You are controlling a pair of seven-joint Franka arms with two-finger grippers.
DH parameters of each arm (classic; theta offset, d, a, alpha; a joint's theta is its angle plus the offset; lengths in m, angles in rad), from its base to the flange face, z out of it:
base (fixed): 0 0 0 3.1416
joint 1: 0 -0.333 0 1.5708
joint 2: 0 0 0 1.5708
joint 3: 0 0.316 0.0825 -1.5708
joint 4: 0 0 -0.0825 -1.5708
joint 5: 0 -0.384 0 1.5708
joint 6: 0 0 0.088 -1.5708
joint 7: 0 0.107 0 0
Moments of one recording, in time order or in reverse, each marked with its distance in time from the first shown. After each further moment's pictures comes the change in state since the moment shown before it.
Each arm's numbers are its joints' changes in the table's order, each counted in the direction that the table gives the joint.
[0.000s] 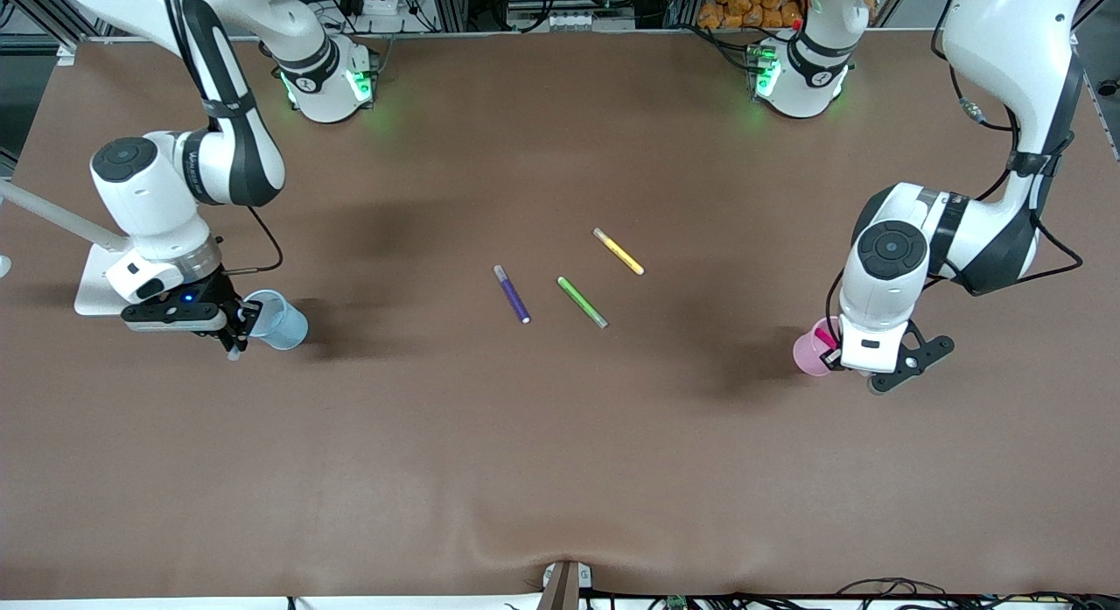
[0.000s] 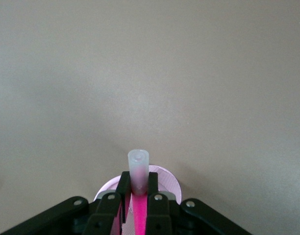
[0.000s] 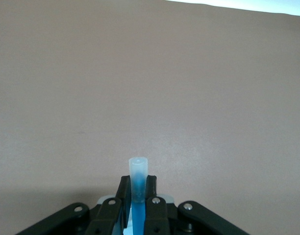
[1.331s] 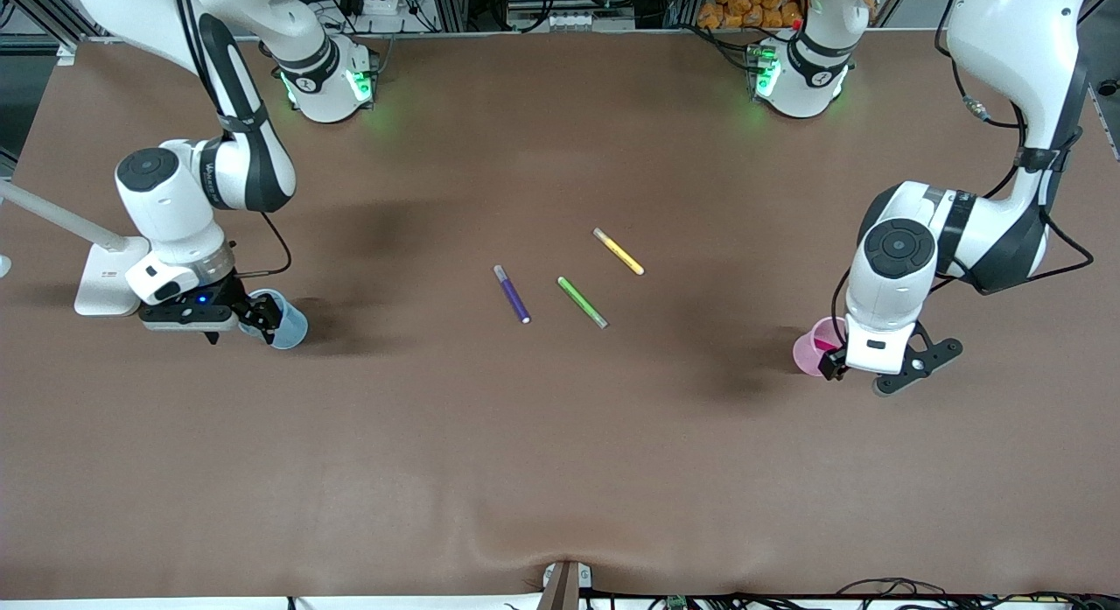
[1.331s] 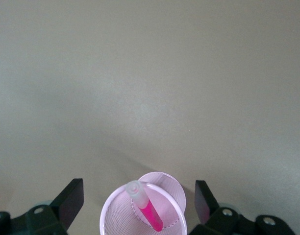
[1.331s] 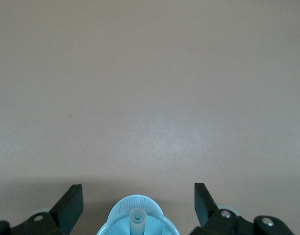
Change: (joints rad) left arm -0.005 -0.009 0.002 -0.025 -0.004 0.020 0.053; right arm 0.001 0.034 0.000 -0.028 -0.016 0.099 0.037
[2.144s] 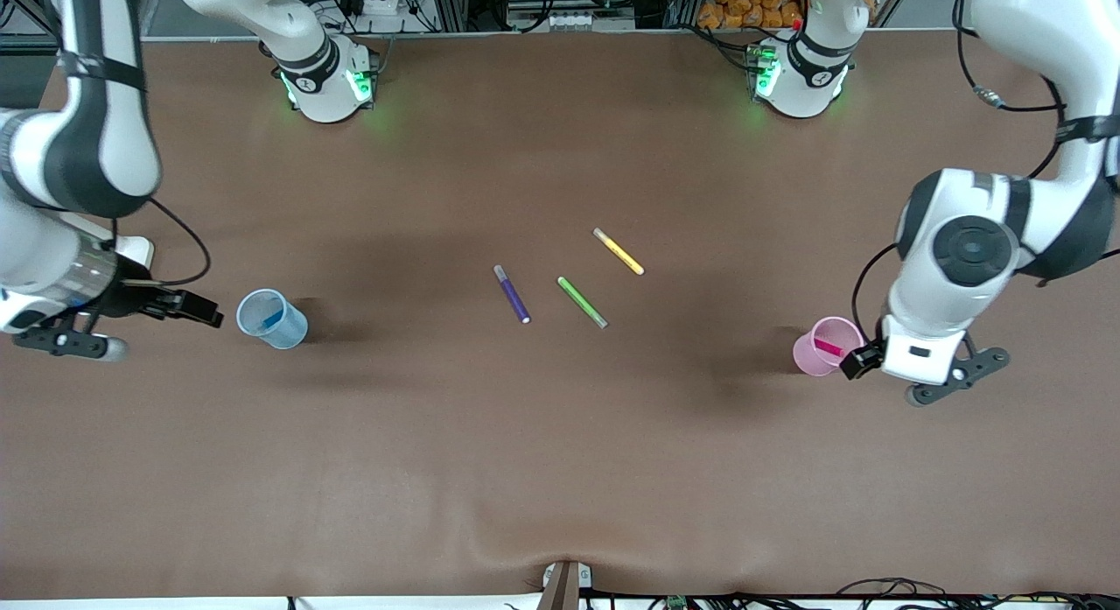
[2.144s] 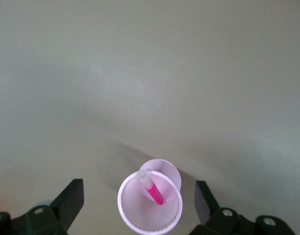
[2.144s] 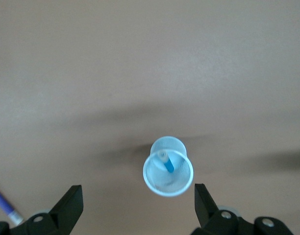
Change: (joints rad) left arm -0.018 -0.031 -0.012 -0.168 0.250 0.199 0.275; right arm 0.105 0.009 -0.003 -0.595 -0.218 0.961 0.004
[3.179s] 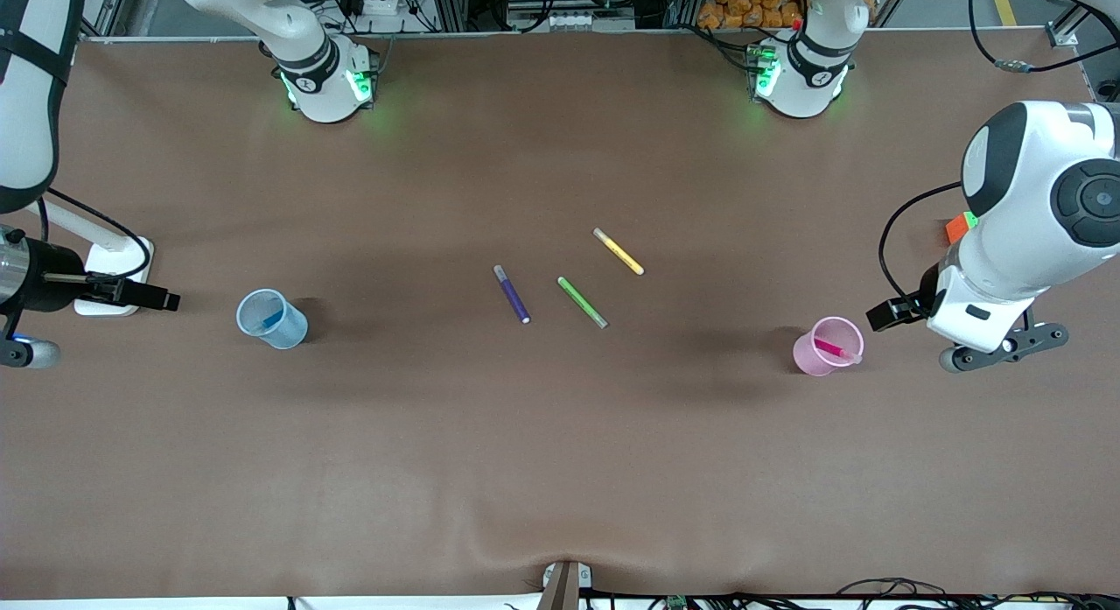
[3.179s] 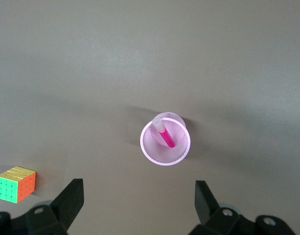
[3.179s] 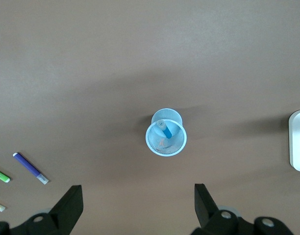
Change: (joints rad) left arm -0.025 -0.108 -0.010 -0.075 0.169 0.252 0.301; right arm 0.097 0.138 0.001 -0.371 -0.066 0.388 0.011
